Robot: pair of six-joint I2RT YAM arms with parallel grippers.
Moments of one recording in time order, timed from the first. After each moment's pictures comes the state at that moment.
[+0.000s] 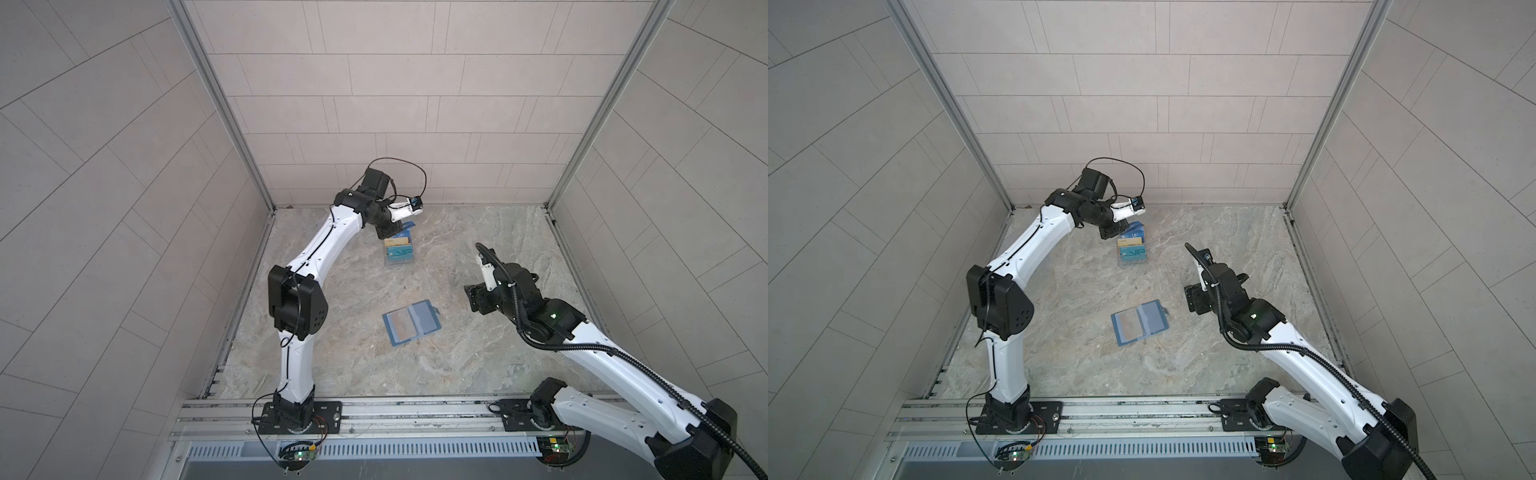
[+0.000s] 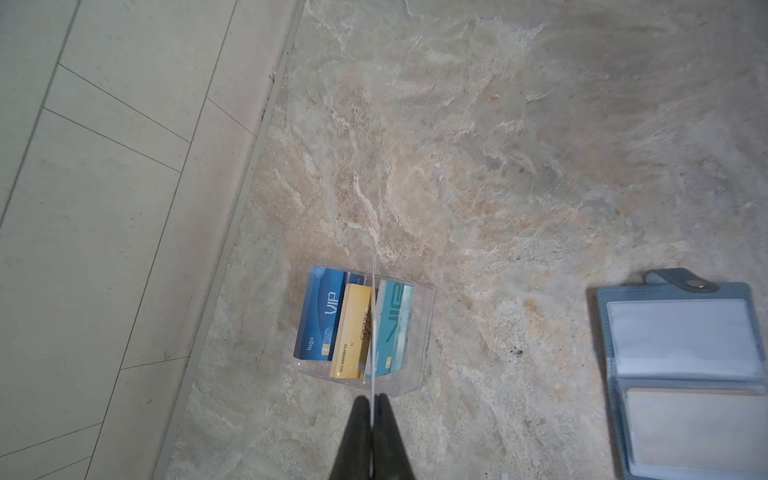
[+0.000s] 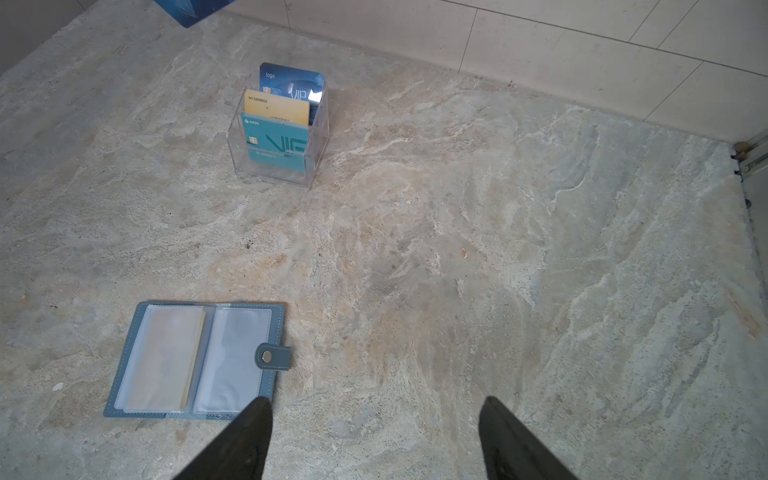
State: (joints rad) left arm -0.39 2.07 2.10 -0.97 0.29 0.88; right arm 0.58 0.95 0.82 -0.55 0.24 0.18
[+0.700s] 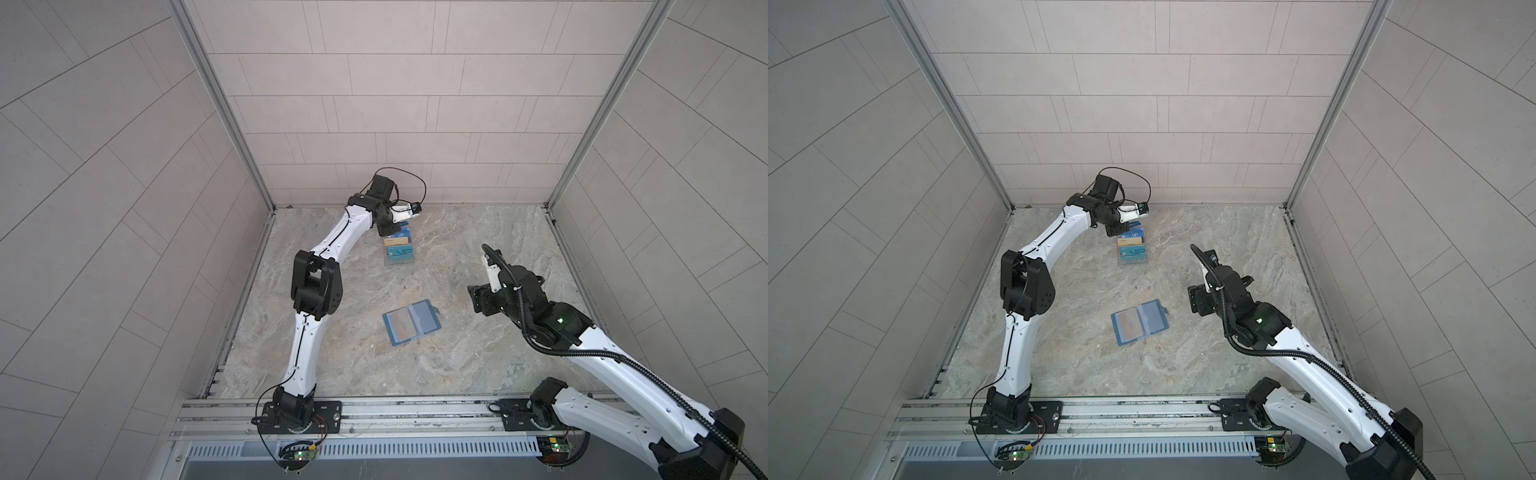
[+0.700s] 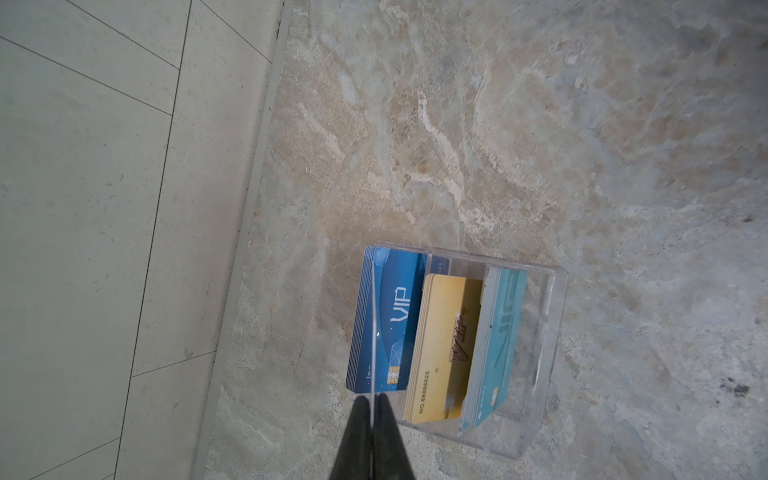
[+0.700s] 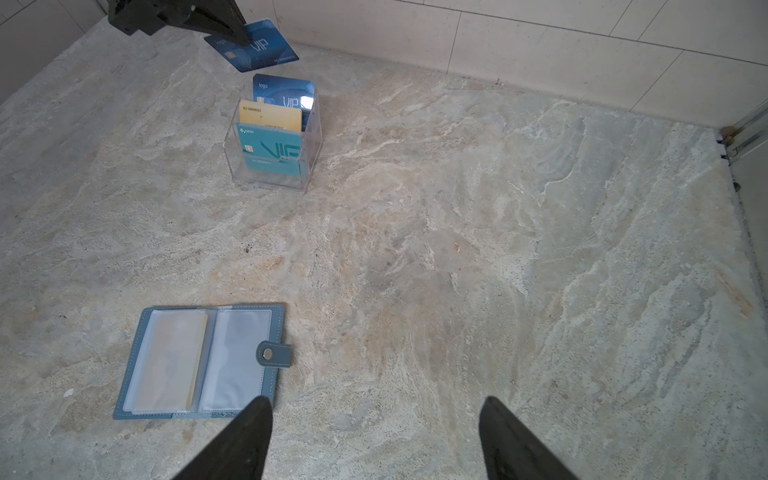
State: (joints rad) left arm -0.37 2.29 2.20 -0.85 0.17 0.98; right arm 0.58 0.90 0.81 -0.58 0.25 0.22
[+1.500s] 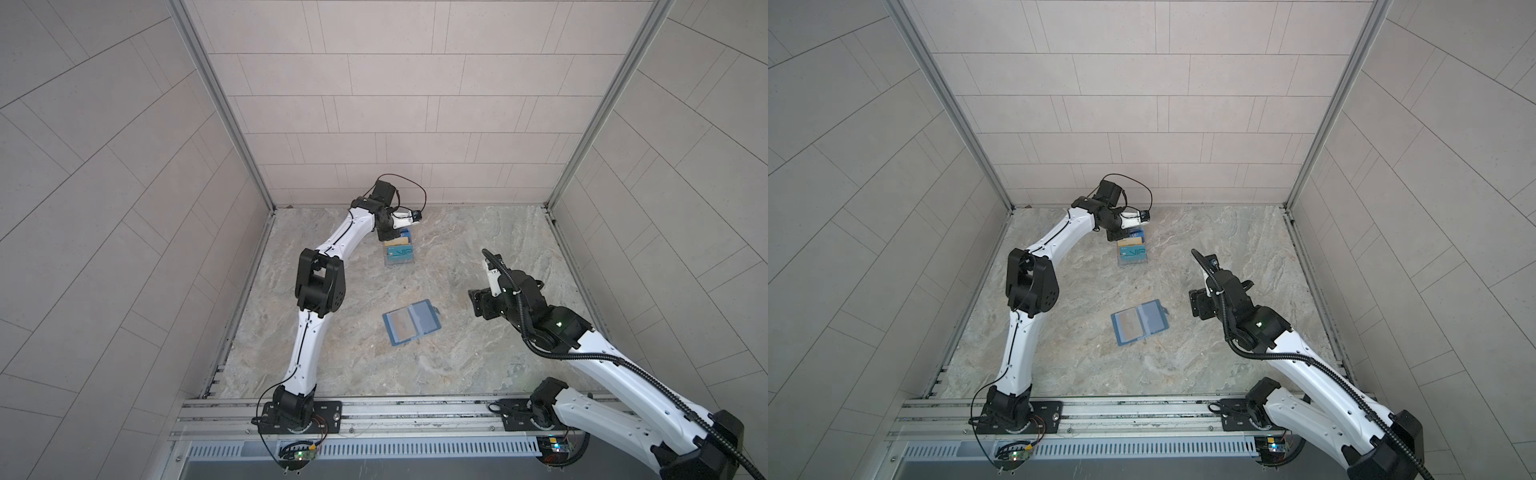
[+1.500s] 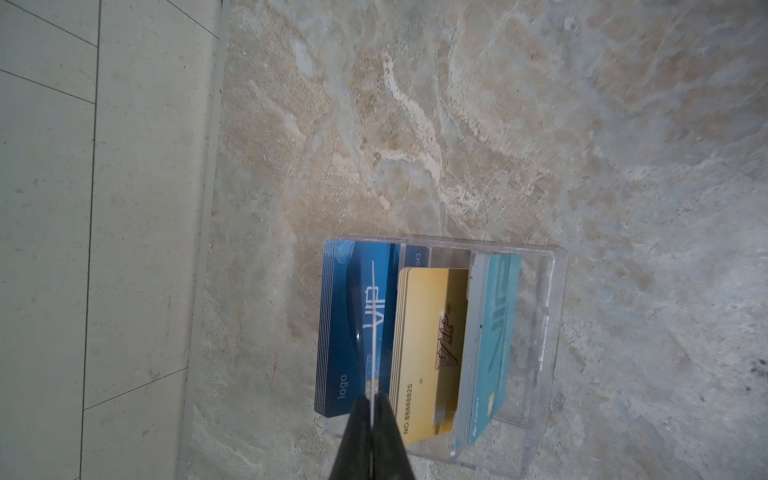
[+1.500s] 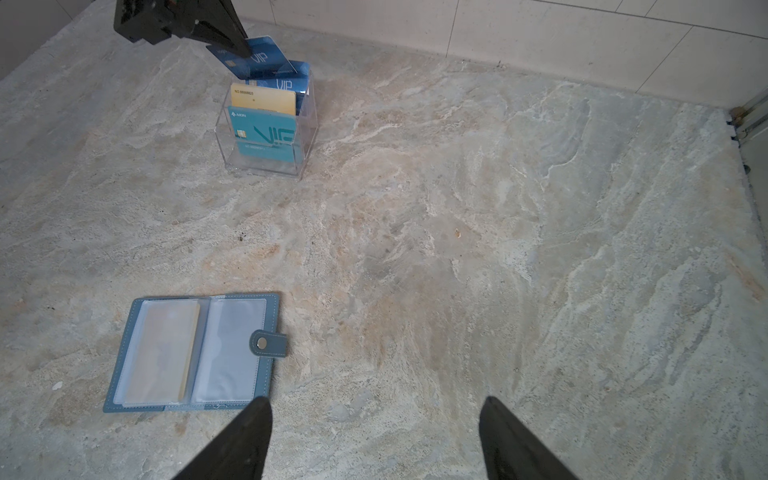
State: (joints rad) left arm -0.37 2.35 2.21 -0.87 0.17 1.04; right arm 0.58 0.88 0.76 -0.56 0.25 0.23
